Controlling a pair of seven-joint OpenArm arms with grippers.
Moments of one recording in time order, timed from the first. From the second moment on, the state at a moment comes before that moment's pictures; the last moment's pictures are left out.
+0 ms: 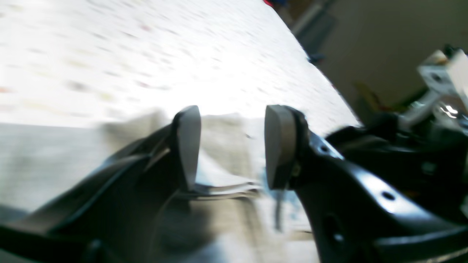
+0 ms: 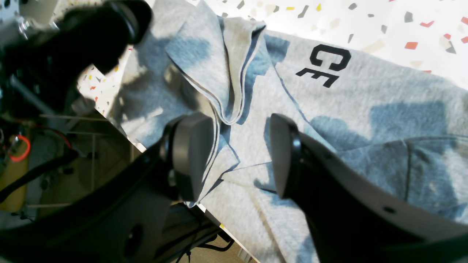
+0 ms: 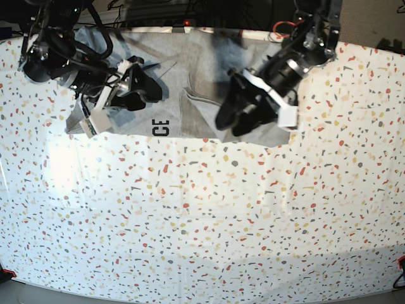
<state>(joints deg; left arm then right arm) 19.2 -4.3 5.2 98.5 -37.4 -36.2 19.4 -17.8 11.9 18.9 116.9 54.6 34.0 -72.9</state>
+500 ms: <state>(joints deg) 24.3 -5.7 11.2 98.5 -21.8 -30.9 16.2 -17.8 11.9 18.9 116.9 54.6 33.9 -73.2</state>
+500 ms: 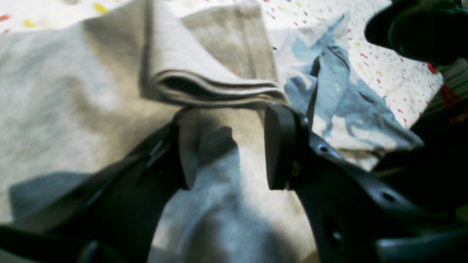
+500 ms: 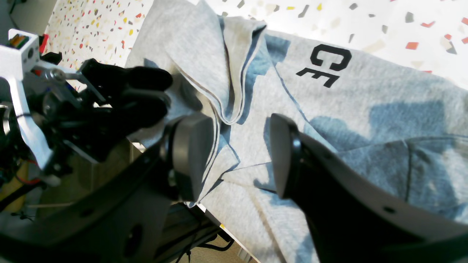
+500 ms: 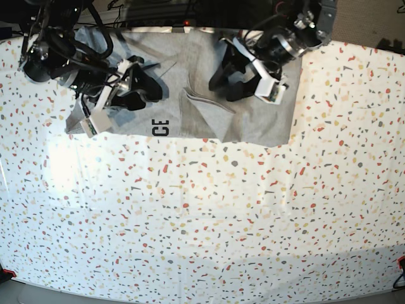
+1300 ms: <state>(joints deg) 6.3 3.8 24.7 88.0 -17.8 -23.3 16.0 -17.8 12.1 18.9 116.9 54.5 34.0 -75.3</state>
